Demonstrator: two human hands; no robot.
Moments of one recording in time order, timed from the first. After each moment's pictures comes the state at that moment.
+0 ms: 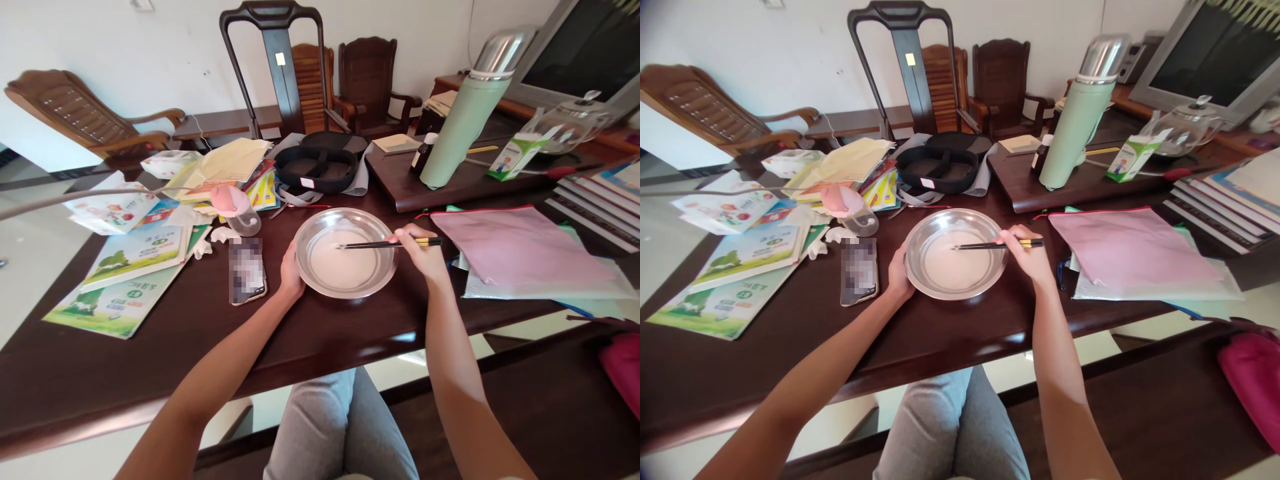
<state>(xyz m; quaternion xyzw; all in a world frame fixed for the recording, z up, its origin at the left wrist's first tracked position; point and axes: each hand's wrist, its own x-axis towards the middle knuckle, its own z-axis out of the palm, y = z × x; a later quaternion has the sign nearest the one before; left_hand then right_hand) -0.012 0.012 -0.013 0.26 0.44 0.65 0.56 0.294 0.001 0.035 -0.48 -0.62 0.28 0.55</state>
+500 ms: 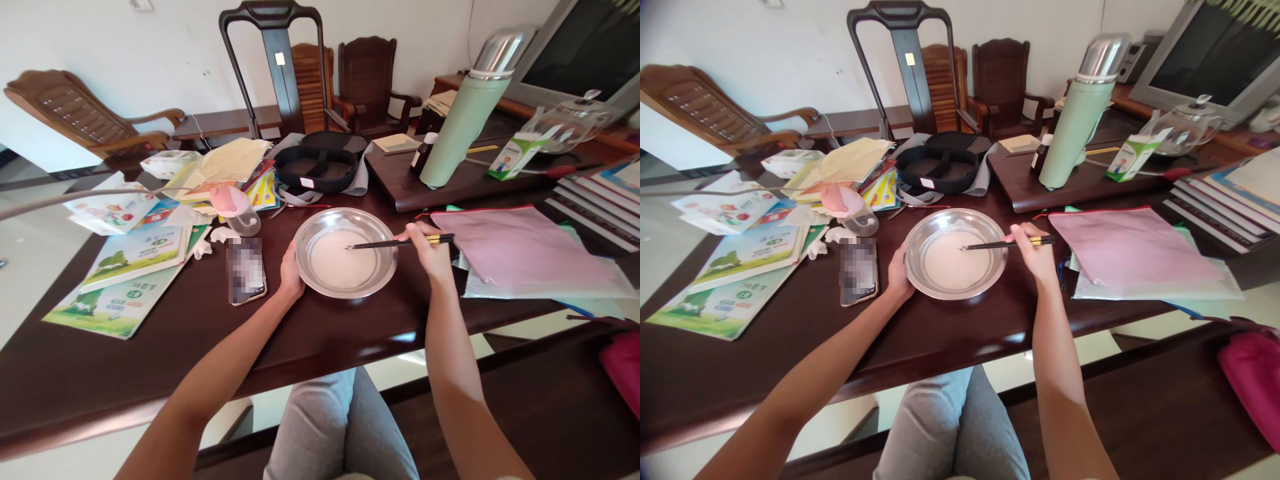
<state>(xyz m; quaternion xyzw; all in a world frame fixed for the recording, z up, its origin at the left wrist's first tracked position) -0.010 0.012 -0.011 0.25 0.45 0.66 0.55 0.298 0.002 0.036 -0.50 -0.59 0.26 0.58</state>
